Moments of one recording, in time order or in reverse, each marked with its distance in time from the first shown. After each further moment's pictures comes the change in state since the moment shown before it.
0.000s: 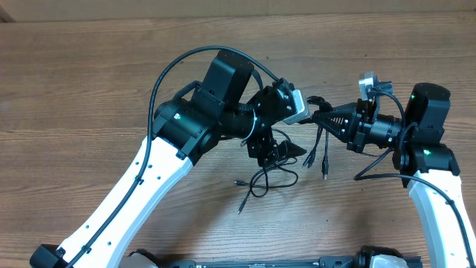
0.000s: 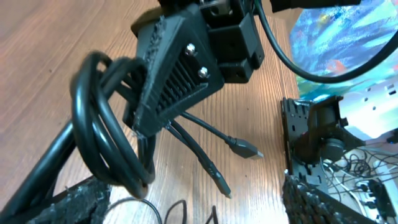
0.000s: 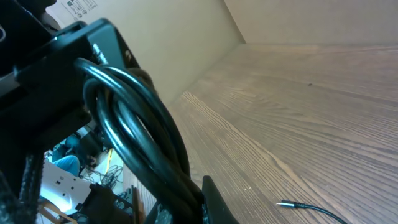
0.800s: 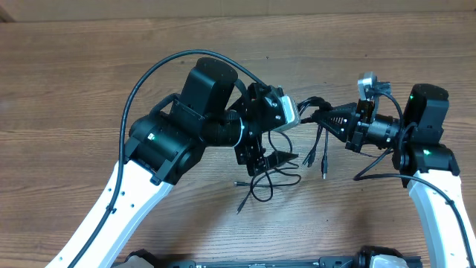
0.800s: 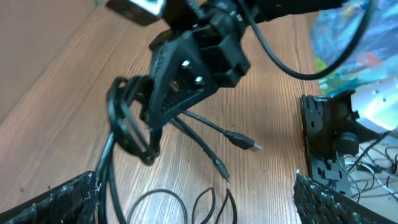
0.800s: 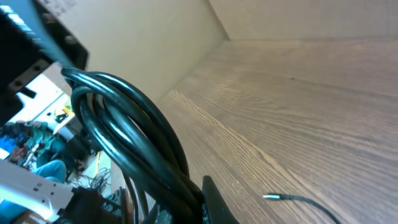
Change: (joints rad) left arm 0.000 -0.122 -0.005 -0.039 -0.095 0.045; right arm 0.000 0.000 0.000 -0.045 0.076 -0.014
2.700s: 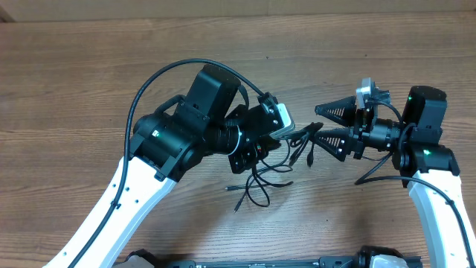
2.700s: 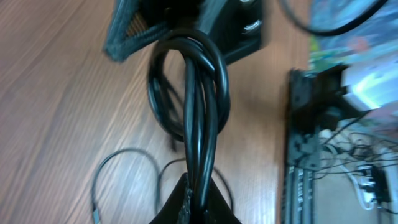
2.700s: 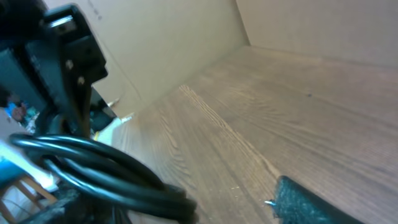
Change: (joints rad) left arm 0.000 0.016 -0.006 -0.161 -0.030 -0.045; right arm 0.000 0.000 0.000 -0.053 -0.099 -0.235
